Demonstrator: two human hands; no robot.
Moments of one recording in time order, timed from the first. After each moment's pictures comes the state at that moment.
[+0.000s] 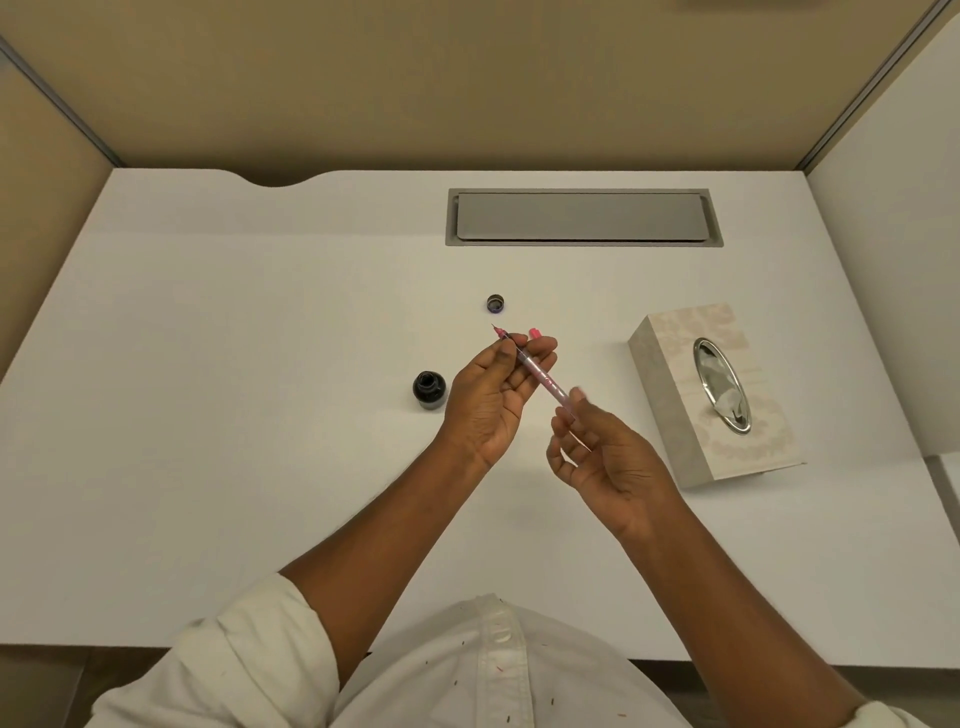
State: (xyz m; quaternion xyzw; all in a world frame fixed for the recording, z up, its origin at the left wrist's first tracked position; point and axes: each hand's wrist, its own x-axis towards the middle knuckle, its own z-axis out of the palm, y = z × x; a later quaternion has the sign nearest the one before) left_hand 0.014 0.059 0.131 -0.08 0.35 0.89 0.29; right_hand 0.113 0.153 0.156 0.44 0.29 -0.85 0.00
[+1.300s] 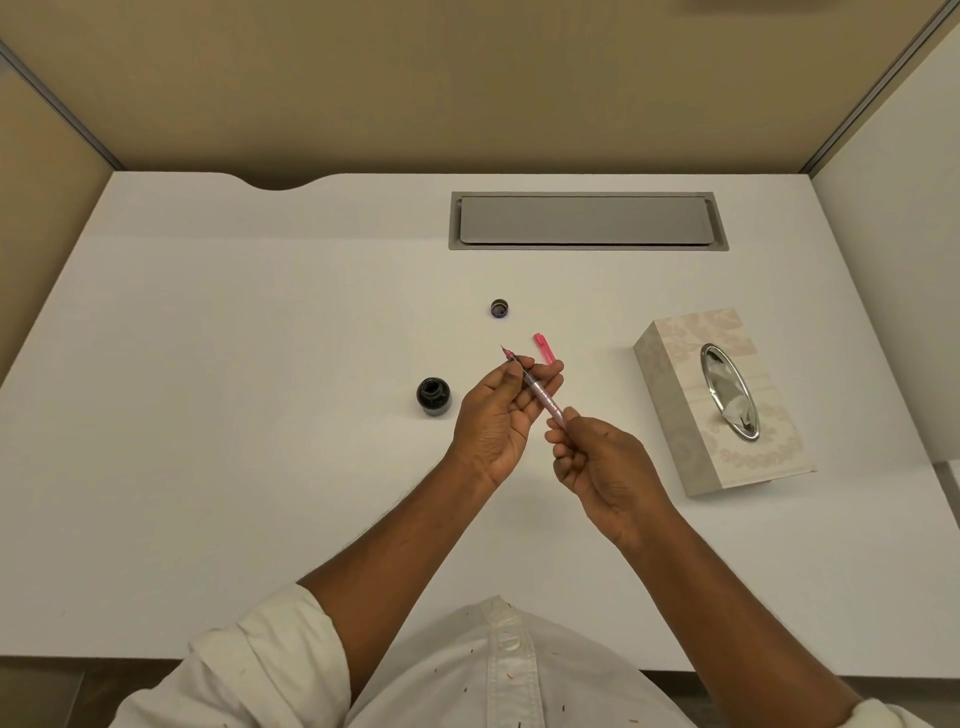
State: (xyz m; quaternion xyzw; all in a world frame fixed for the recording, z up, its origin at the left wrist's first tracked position) left_hand 0.017 0.057 0.110 -0.10 0.35 0.88 0.31; right_hand 0.107 0.148 0.140 0.44 0.43 -0.79 0.02
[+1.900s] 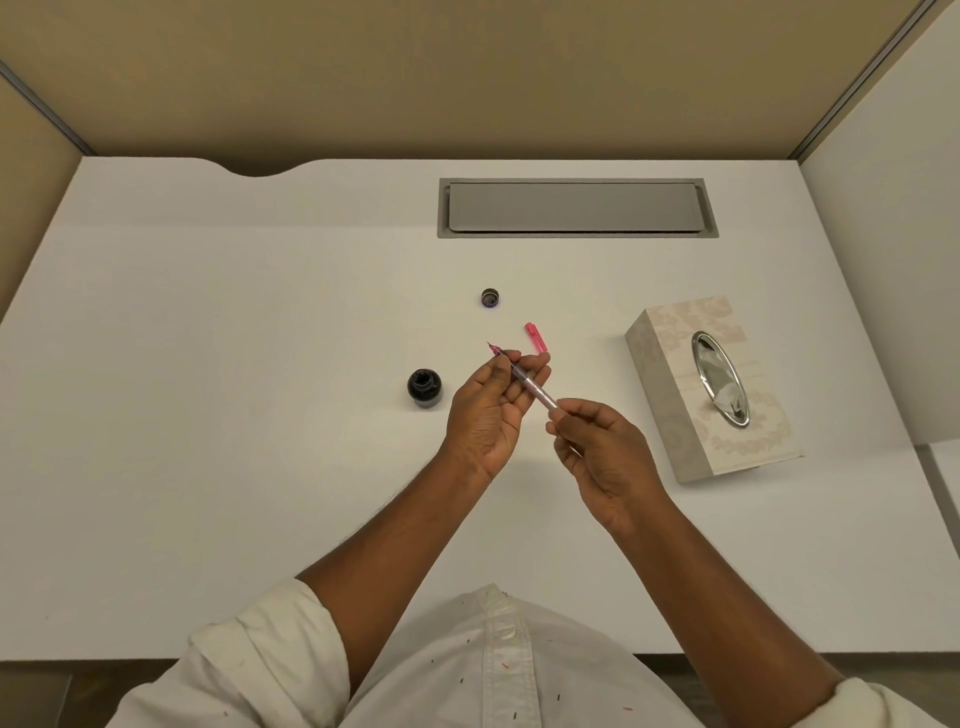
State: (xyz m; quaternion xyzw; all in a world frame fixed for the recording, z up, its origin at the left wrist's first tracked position) left_hand 0.016 0.057 0.102 -0.14 0.33 0.88 0.30; right_hand 0.106 0.148 0.137 0.46 0.46 -0.76 -0.04
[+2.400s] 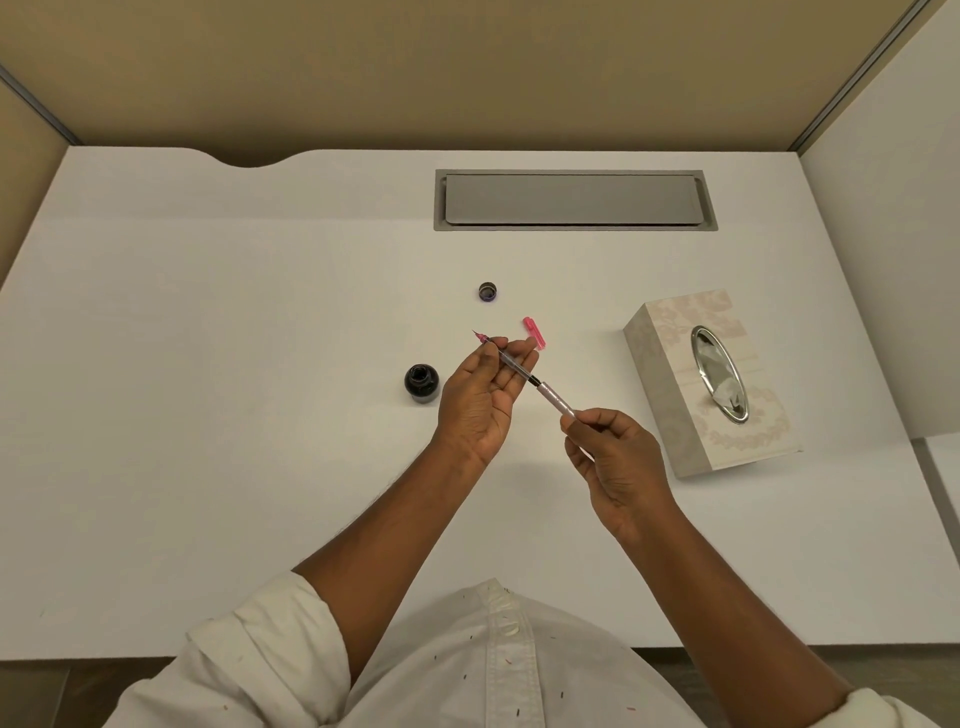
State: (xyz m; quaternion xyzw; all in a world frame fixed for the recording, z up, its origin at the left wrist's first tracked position) left_hand 0.004 0.057 0.100 -0.18 0.30 0.89 0.28; right_hand 0.116 0.152 0.128 0.46 0.46 -0.75 -0.08
